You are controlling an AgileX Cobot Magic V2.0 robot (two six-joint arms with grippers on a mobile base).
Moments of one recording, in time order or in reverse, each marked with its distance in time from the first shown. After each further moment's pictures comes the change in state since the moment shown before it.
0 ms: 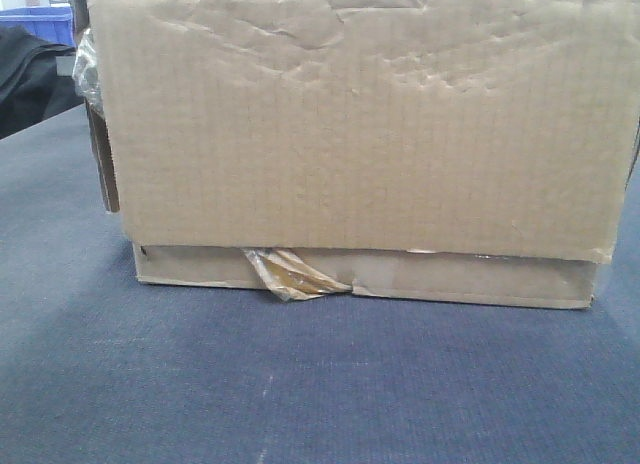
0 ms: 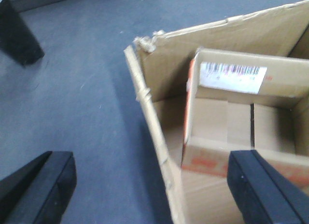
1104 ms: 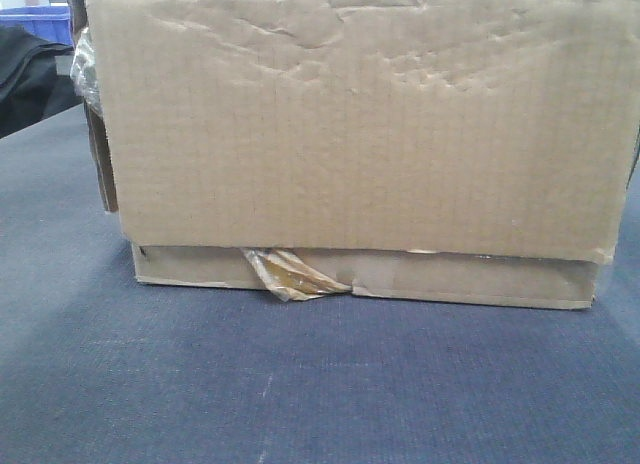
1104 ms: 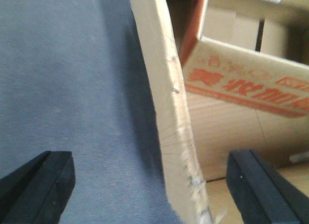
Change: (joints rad) left arm 0.048 -0.034 0.314 -0.159 0.011 0.000; right arm 0.216 0.870 -0.670 0.012 0.685 -0.021
